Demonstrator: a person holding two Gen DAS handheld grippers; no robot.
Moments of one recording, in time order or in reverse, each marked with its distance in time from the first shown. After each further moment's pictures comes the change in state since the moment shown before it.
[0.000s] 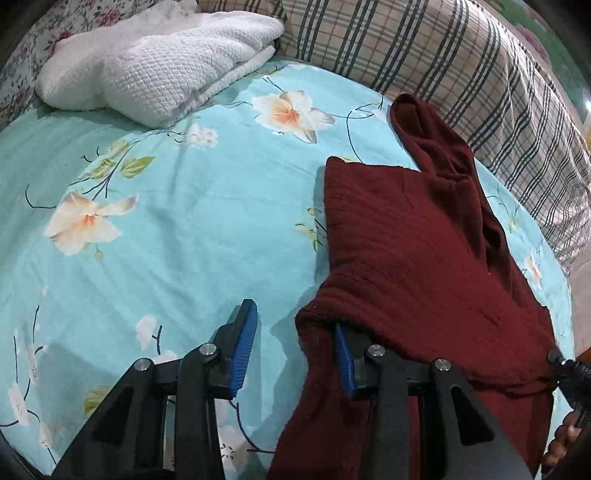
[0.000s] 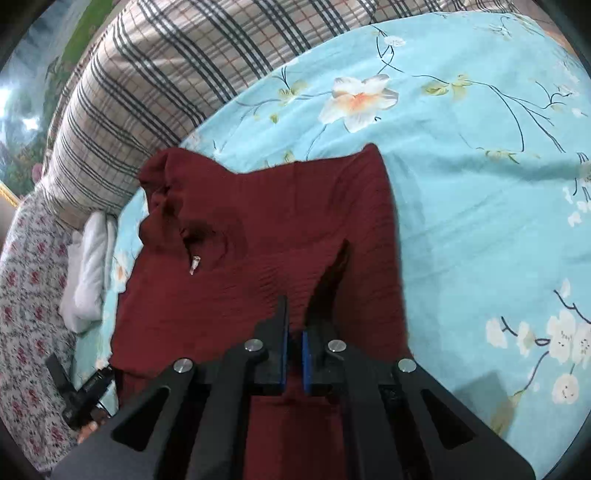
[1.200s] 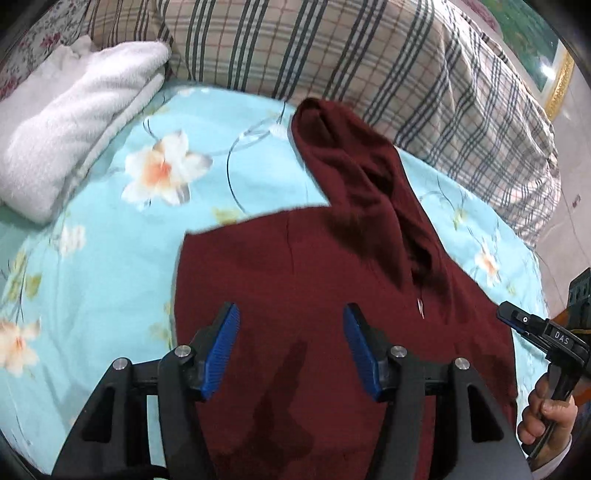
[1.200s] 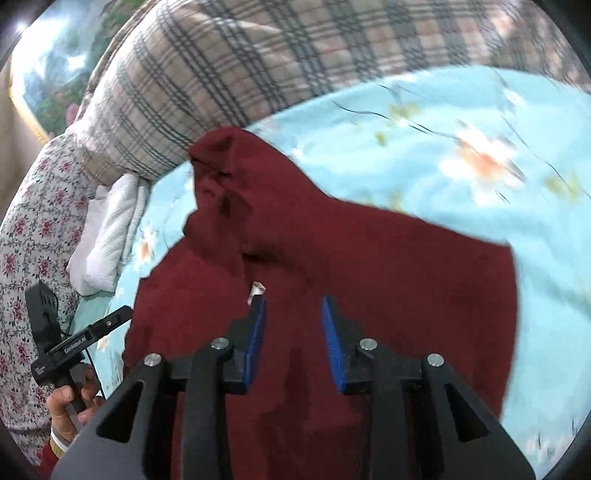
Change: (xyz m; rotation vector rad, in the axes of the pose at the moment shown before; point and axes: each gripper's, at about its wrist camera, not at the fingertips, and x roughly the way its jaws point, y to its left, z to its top) left arm 0.011 -0.091 0.072 0.162 0.033 -0.154; right arm 0.039 0.093 0.058 -0.259 0.010 0.131
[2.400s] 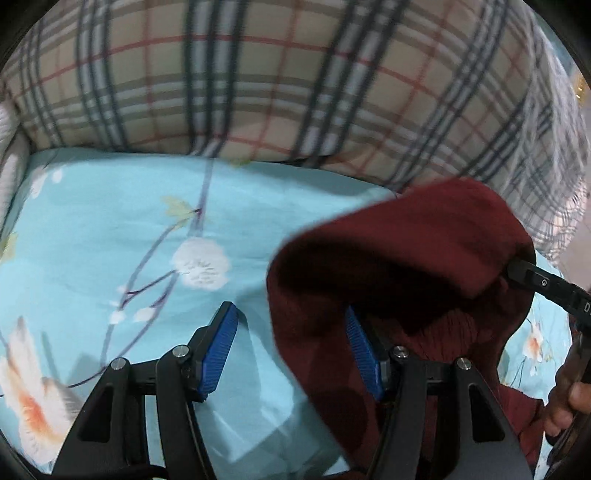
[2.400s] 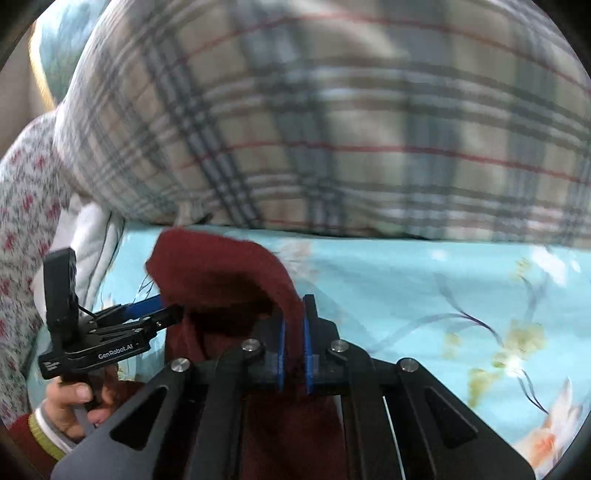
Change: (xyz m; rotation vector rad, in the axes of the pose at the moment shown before) left arm 0.186 -0.035 0.175 0.126 0.014 -0.021; right arm 0.118 0.014 0.178 -0.173 -0.025 -0.028
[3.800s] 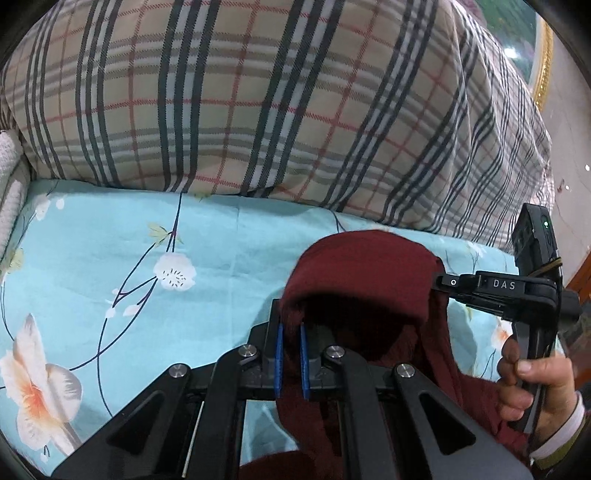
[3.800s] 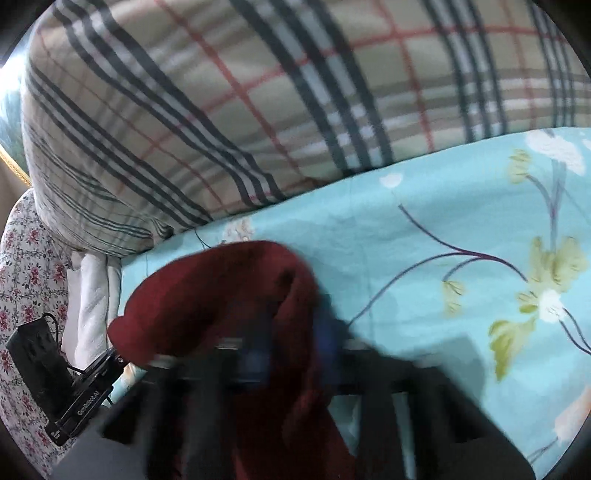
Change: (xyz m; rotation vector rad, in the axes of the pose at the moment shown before) left arm -0.042 -0.022 -0.012 0.034 -0.112 -0.089; right arm 0.028 -0.039 -0.003 0.257 0.022 0.092
